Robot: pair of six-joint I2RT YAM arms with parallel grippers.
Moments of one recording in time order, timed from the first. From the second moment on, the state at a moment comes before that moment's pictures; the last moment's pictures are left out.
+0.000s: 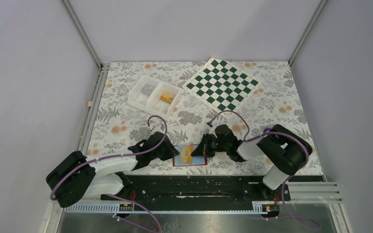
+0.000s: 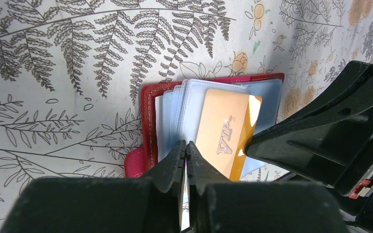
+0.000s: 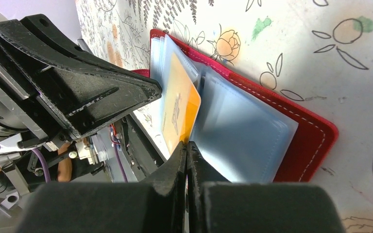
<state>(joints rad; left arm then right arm) -0.83 1.18 0.33 0.07 -0.04 -1.07 0.76 1.65 0.40 0.63 -0.49 1.01</state>
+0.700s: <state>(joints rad) -0.83 1.19 0.33 0.08 -0.02 -1.07 0.75 1.73 0.40 0.76 -0.46 1.10</state>
